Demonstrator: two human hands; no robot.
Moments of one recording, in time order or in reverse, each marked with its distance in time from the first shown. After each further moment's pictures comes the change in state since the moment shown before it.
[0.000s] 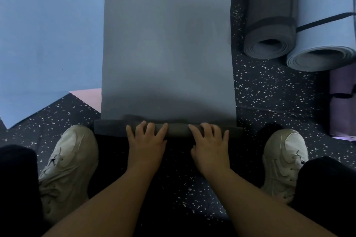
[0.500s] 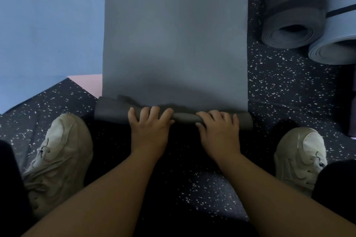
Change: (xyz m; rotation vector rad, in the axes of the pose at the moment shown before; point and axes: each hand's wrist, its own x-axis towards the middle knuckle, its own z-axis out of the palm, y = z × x) left_hand 0.019 -0.005 0.018 -0.052 0.222 -0.021; right_hand 0.026 0.004 0.008 0.102 0.165 -0.033
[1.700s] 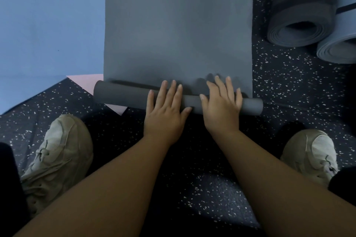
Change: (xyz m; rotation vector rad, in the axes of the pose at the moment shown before) left_hand 0.042 0.023 -0.011 -0.055 -0.335 -0.006; right_hand 0.056 -0.008 -0.008 0.104 0.010 0.092
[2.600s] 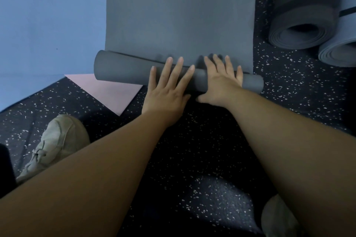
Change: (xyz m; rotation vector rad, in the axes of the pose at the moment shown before) left_hand 0.038 -0.007 -0.025 -0.006 0.037 0.144; right_hand 0.069 -0.004 -0.037 -0.187 -0.405 -0.054
